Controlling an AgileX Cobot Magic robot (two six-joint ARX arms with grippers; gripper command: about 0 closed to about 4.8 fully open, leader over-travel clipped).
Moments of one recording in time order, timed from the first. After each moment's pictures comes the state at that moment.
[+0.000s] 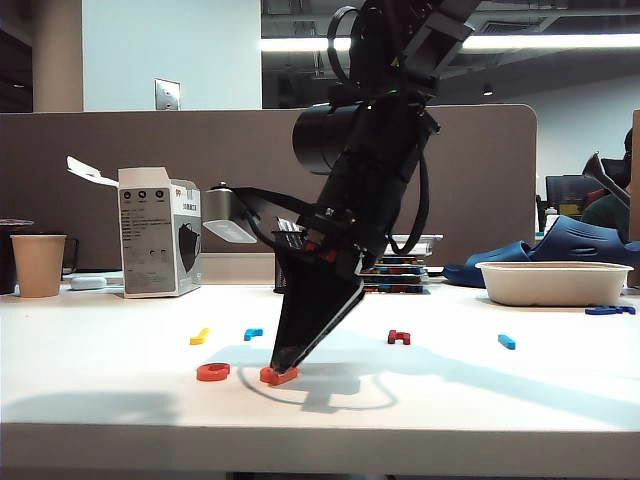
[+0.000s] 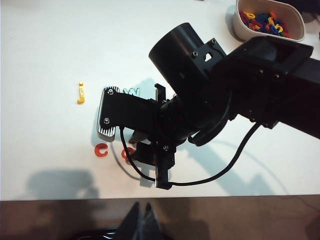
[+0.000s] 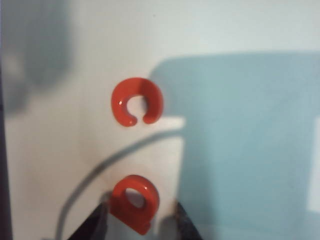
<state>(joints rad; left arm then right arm) -1.31 1.29 1.60 -1.30 -0.67 -1.13 0.67 2.06 1.50 -0.83 -0.43 -0.71</state>
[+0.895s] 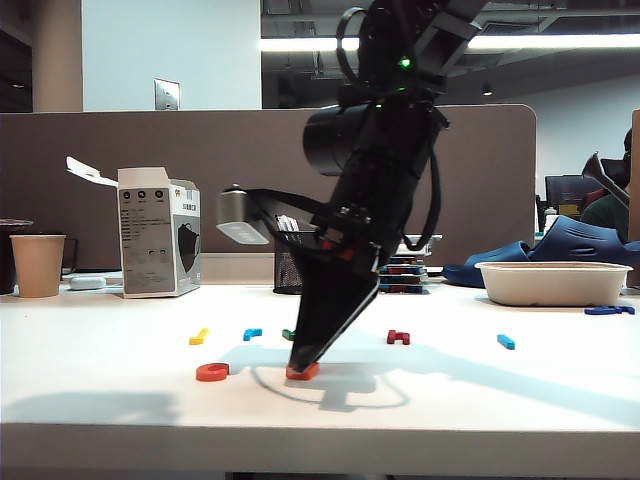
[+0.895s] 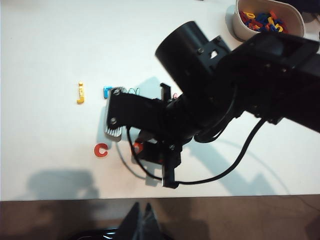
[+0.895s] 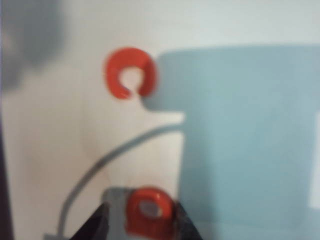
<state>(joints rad) -1.31 1.29 1.60 -1.30 -0.67 -1.13 0.66 2.06 1.50 -0.87 -0.43 -0.73</state>
